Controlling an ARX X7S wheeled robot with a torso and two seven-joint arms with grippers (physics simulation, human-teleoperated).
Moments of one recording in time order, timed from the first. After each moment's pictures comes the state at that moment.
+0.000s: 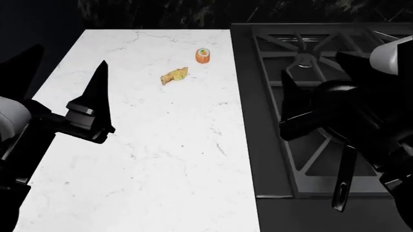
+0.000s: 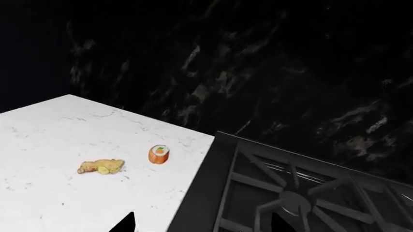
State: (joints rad) left arm -0.41 -0.79 -0.06 0.76 -0.92 -0.49 -0.26; right arm 1.01 0.88 -0.20 -0.73 1.62 1.04 0.83
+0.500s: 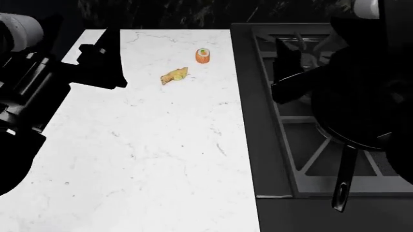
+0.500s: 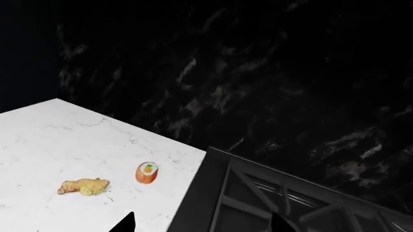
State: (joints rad) left arm -0.82 -0.71 0.09 0.57 -1.14 -0.71 -0.40; right arm 1.28 0.77 -0.35 -0.55 1.56 1.15 0.81
